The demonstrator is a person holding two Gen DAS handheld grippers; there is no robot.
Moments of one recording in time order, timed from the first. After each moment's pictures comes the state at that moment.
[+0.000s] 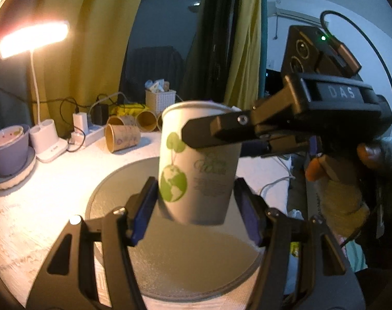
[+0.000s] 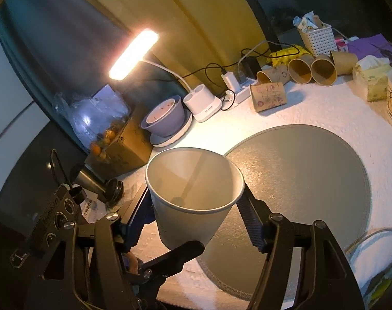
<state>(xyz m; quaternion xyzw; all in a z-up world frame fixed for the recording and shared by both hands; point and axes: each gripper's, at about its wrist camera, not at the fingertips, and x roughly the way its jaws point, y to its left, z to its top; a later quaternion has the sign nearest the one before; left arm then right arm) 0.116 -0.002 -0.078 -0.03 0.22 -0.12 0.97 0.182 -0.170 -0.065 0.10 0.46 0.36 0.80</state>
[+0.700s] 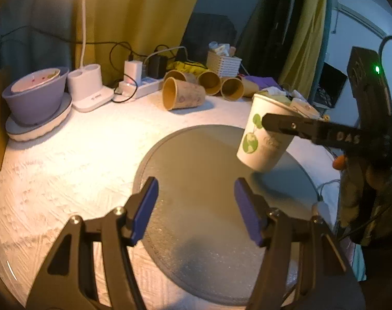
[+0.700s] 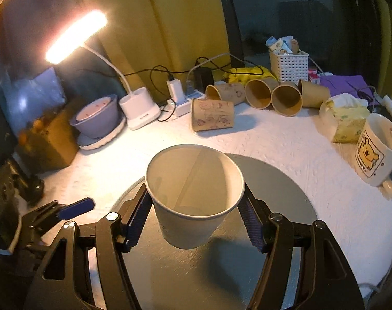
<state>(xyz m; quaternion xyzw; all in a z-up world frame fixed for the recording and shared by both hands) 0.158 0.070 -0.118 -0.10 0.32 0.00 0.94 0.238 -0.162 -0.112 -0.04 0.42 0.25 0.87</state>
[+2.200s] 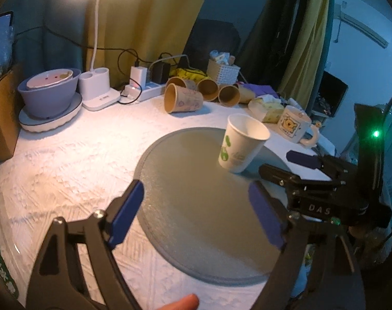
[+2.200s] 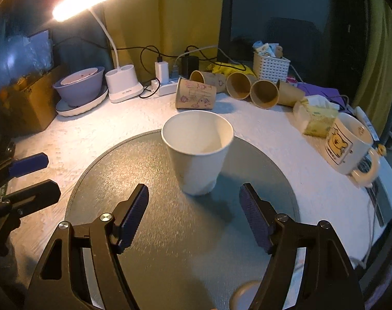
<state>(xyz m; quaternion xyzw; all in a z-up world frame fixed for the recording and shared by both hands) 0.116 0.048 -0.098 -0.12 0.30 0.02 0.95 0.176 -0.160 -0.131 -0.13 0.40 0.18 0.89</state>
